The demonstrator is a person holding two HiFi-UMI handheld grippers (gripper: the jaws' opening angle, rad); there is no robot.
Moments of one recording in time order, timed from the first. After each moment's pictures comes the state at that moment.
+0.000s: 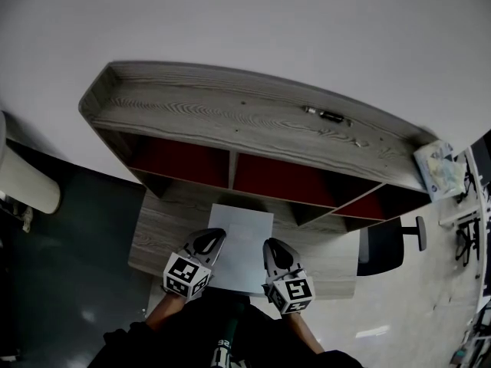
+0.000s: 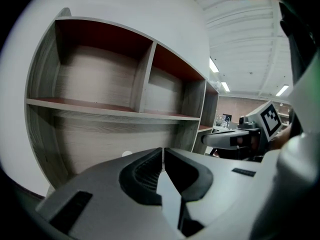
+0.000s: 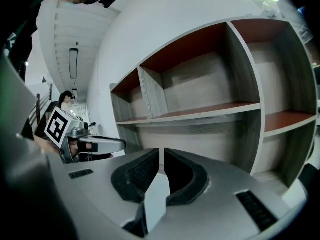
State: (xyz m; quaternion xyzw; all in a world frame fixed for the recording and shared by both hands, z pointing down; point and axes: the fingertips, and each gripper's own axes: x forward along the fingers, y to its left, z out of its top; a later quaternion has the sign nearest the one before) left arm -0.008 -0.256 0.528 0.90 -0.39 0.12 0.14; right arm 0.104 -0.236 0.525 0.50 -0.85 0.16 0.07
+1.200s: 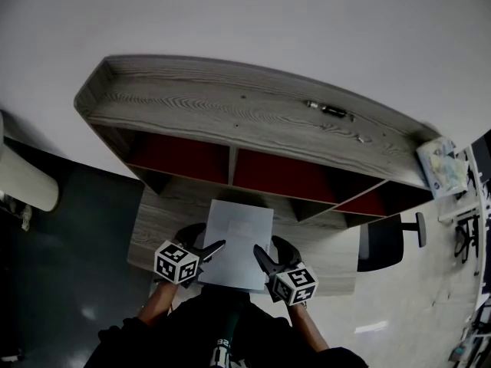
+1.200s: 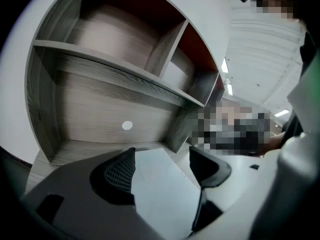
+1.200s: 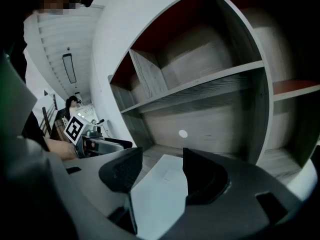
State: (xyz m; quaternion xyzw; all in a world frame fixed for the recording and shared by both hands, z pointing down) left arm -0.031 -0.250 0.594 0.89 -0.34 0.16 0.27; right arm 0.101 -0.227 0.578 0.43 -0.86 0.25 0.10
